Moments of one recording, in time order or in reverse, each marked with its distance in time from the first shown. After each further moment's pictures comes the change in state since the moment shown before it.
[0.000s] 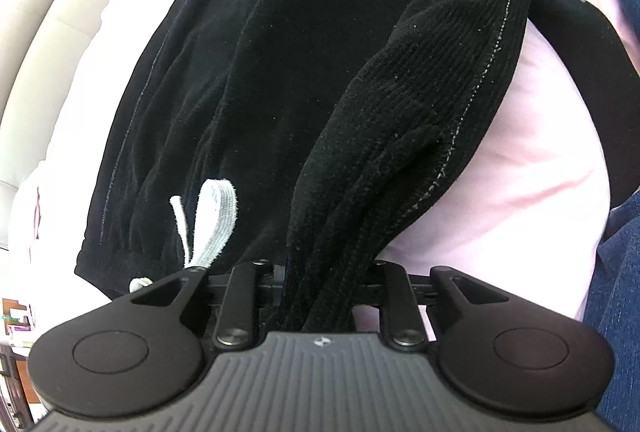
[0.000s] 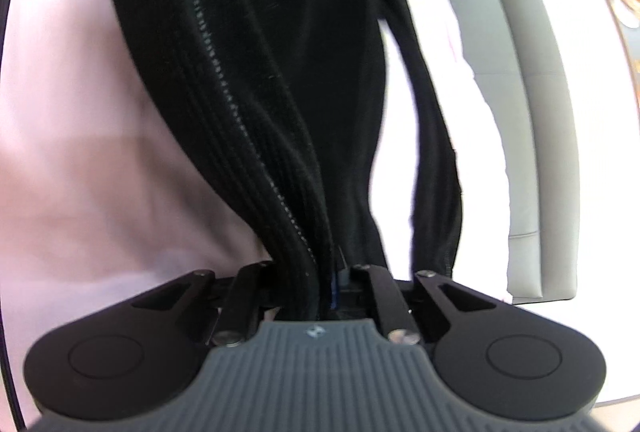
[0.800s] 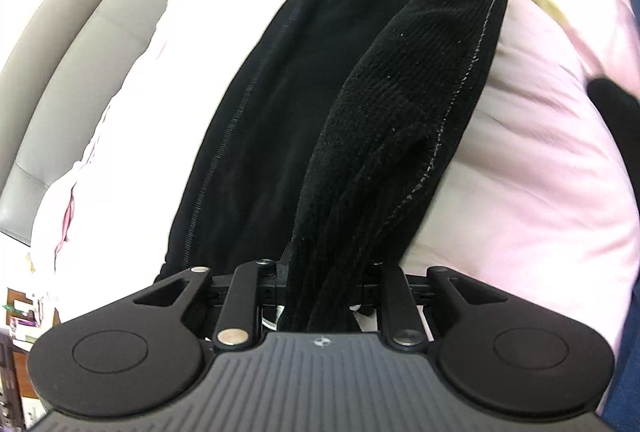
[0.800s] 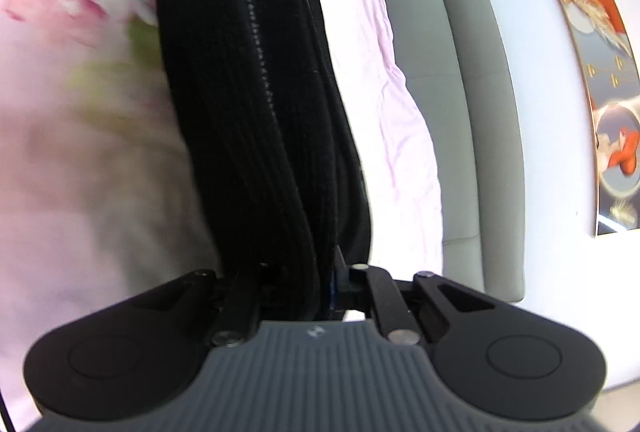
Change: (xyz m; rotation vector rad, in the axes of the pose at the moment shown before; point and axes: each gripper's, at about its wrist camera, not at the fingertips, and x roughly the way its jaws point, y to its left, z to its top) left arm -0.019 0.118 0.014 -0.116 -0.091 0.019; right arm -0.013 -0.068 0.017 -0.024 -0.001 -0.148
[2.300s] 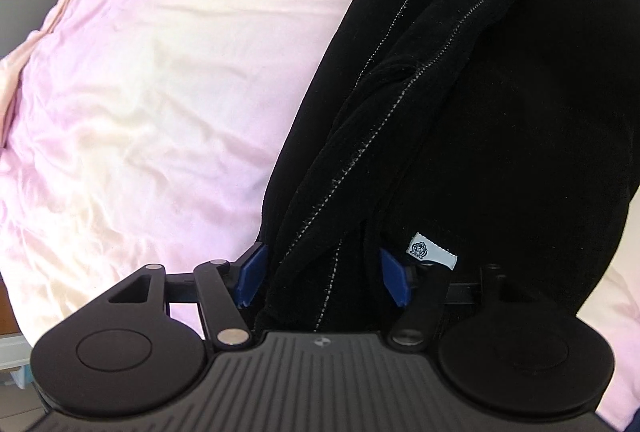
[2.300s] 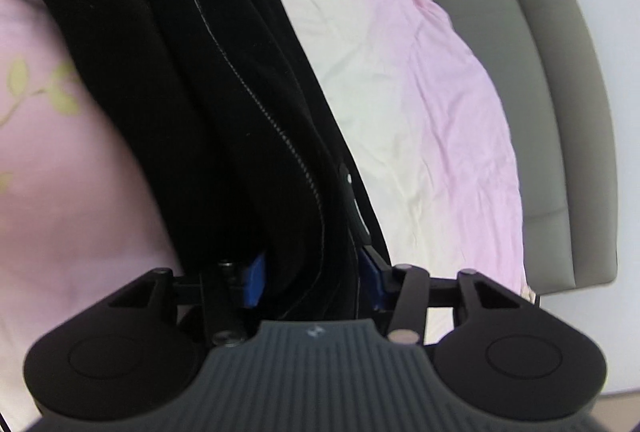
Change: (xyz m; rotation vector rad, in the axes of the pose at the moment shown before) left arm 0.179 0.183 0.004 -0.178 0.314 -0.192; right arm 0.140 -0.082 0.016 0.184 0.109 0.283
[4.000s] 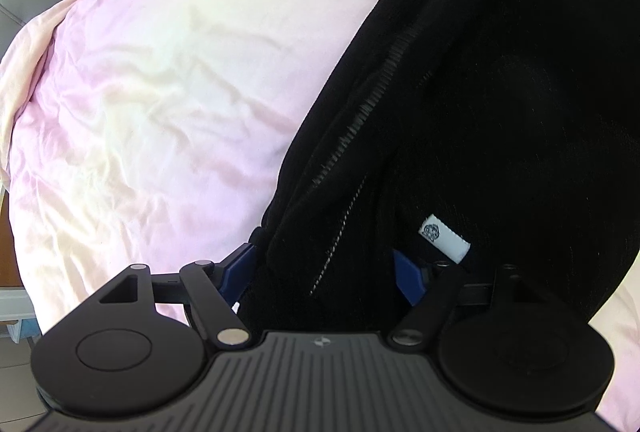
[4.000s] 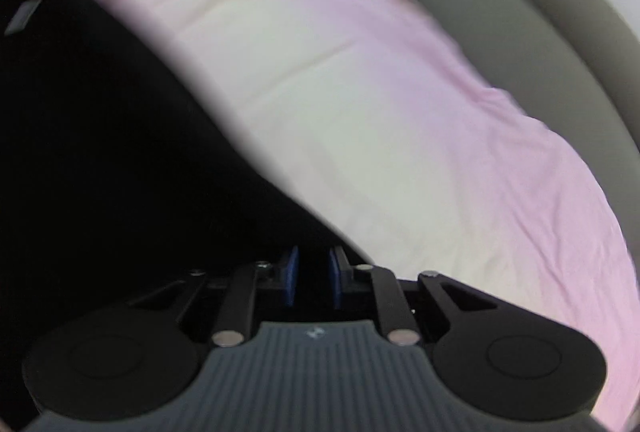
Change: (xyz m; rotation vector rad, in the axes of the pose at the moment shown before) left arm -0.006 -0.002 -0.015 -0.123 0.024 0.061; right arm 0.072 -0.023 0.227 0.454 -0.280 0.227
